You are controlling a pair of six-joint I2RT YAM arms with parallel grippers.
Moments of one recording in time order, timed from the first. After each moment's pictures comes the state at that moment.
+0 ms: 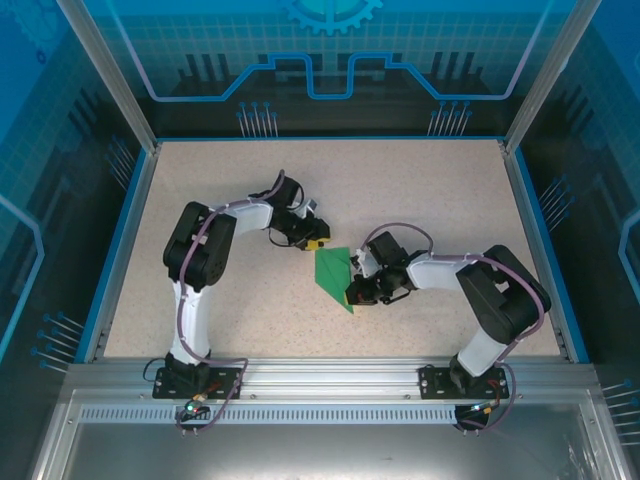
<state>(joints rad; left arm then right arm) -0.34 2.13 1.37 -0.38 0.71 -0.65 0.58 1.66 0.70 -0.23 -0.60 0.48</state>
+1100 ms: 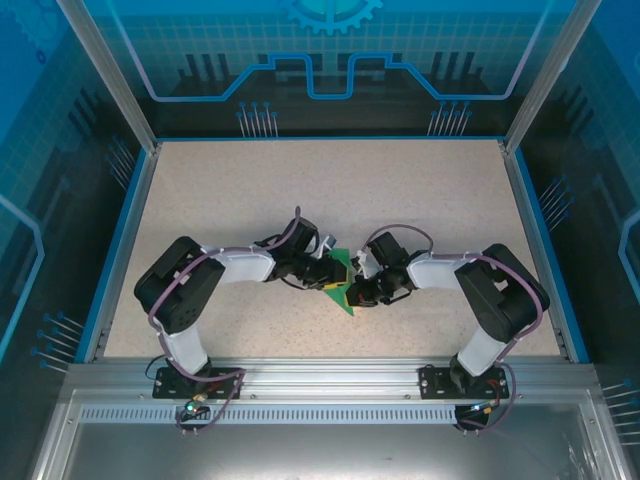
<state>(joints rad) -0.63 1.79 0.87 0.03 0.68 -0.88 0.57 1.67 0.70 -0.24 -0.64 0.49</state>
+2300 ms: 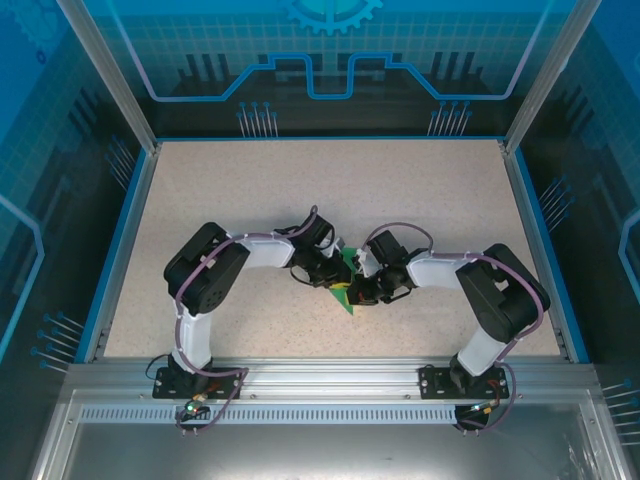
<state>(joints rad) -0.63 1.98 1.10 -0.22 0.63 -0.78 0.56 1.67 0.71 -0.27 -0.60 0.47</state>
